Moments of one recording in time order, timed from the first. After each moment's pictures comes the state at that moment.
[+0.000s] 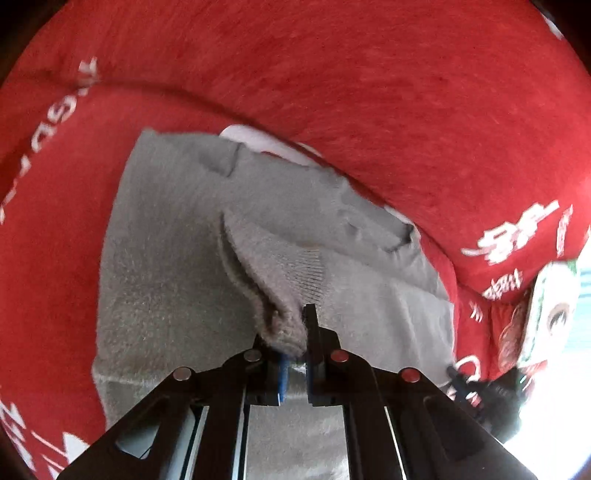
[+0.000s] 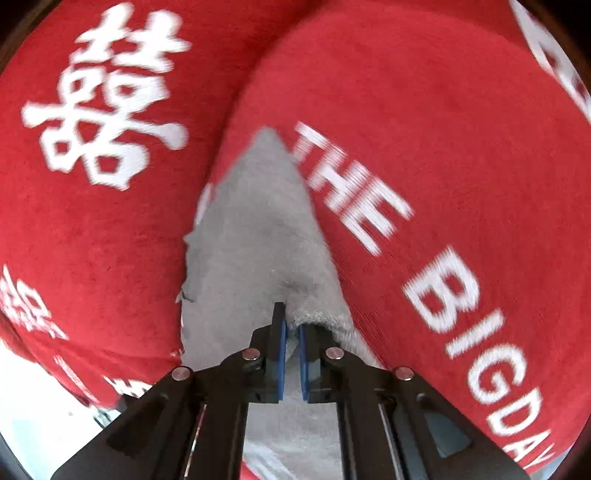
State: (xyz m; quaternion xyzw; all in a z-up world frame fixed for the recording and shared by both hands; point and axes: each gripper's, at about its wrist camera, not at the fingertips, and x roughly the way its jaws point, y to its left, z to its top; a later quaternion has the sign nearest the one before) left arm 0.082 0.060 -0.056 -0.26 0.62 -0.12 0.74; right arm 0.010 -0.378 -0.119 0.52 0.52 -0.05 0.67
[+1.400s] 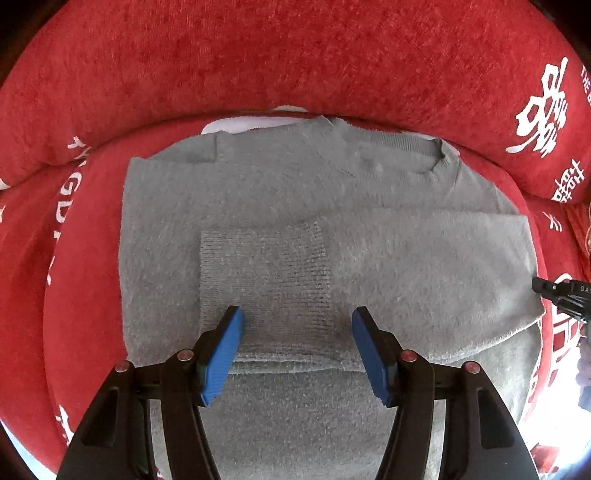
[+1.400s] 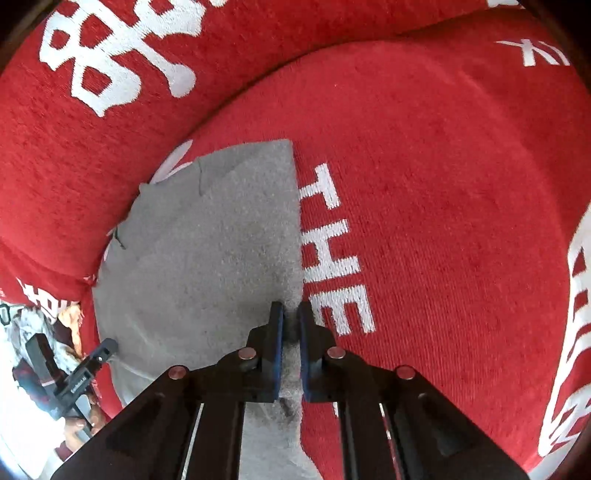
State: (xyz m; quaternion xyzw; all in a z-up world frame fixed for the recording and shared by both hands) left arm 0.062 0.003 -0.061 -0.03 0.64 -0.09 0.77; right arm 0.059 -0.383 -0.114 0.30 0.63 -0.01 0.71
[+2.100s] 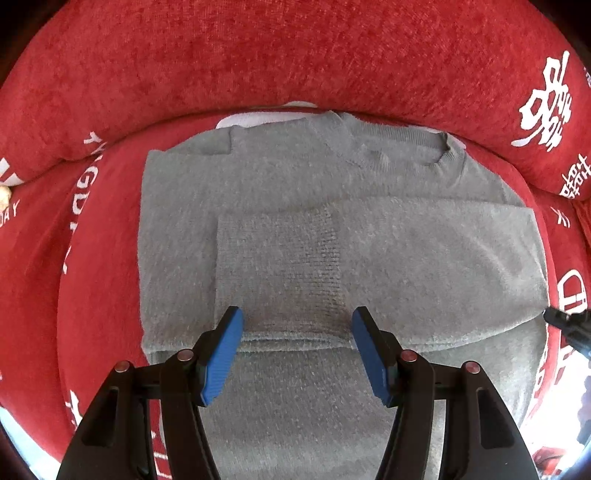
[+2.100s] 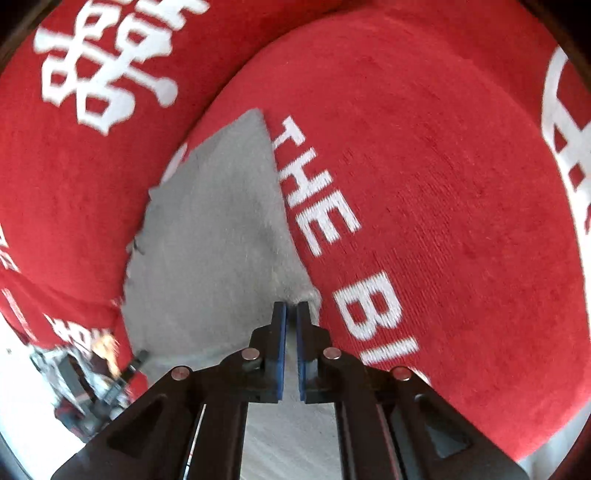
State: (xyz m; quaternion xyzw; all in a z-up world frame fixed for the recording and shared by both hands) left arm 0.055 0.004 -0.054 -0.01 0.64 -0.07 0.76; right arm 0.003 -0.379 -0.104 0.39 0.62 -0.04 0.68
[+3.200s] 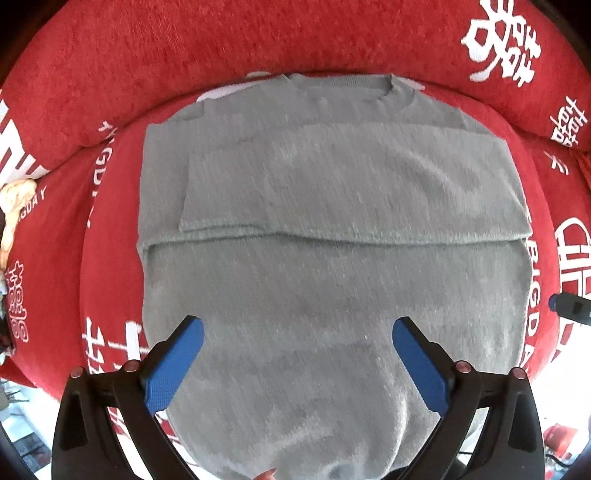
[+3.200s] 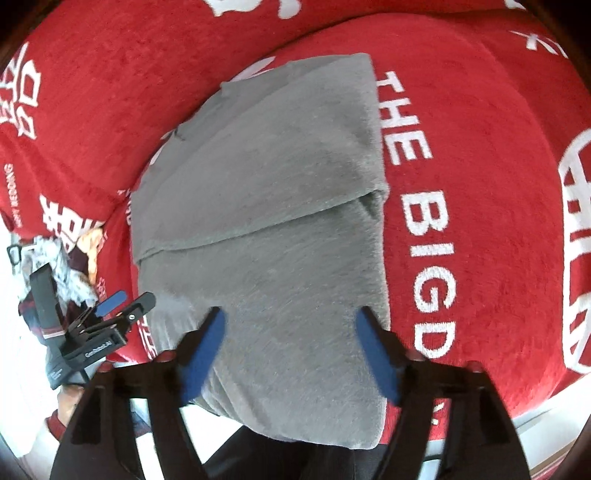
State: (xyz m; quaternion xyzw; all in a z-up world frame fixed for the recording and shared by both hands) left arm -0.019 -0.054 -0.012 0.05 0.68 -0.05 0.73; right arm -0.016 -0.317 -0.053 0.27 0.68 0.08 0.68
